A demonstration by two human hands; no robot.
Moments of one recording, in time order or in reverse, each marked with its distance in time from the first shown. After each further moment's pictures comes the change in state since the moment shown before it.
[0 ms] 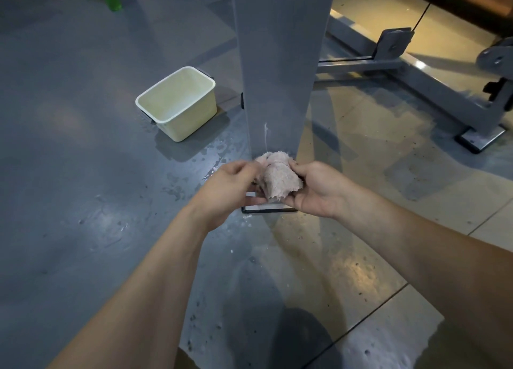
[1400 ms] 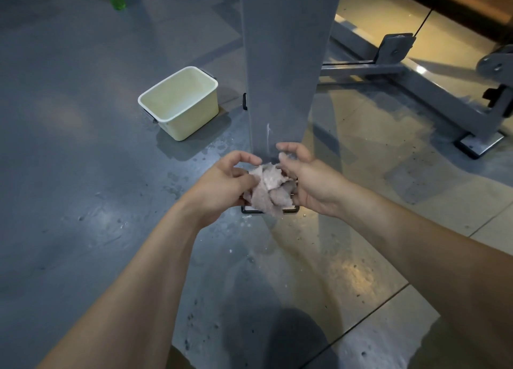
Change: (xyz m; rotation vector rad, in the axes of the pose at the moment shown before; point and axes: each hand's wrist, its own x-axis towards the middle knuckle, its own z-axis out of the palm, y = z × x) left_hand -0.012 0.009 -0.014 0.061 -0.038 0.037; right_hand -0.007 0.000 0.005 -0.458 -0.129 -0.305
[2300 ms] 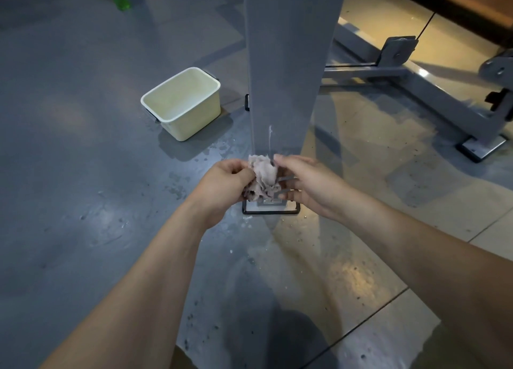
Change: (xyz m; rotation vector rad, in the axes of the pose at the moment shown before) left_hand 0.009 -0.004 0.004 -0.013 0.153 -0.051; right_hand -0.002 -0.001 0.005 -0.078 0.035 -0.061
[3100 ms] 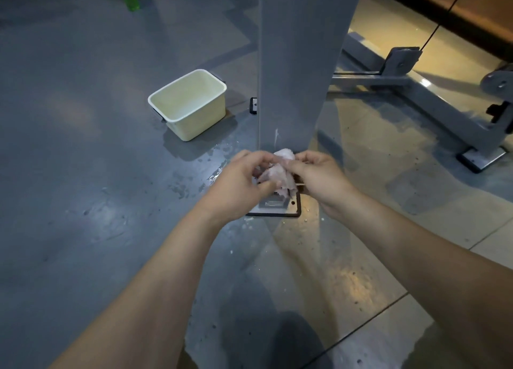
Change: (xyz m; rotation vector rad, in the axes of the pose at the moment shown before) left_hand -0.010 0.004 0.005 0.439 0.002 0.416; right_hand 0.008 -0.003 -0.003 -0.176 0.269 -0.054
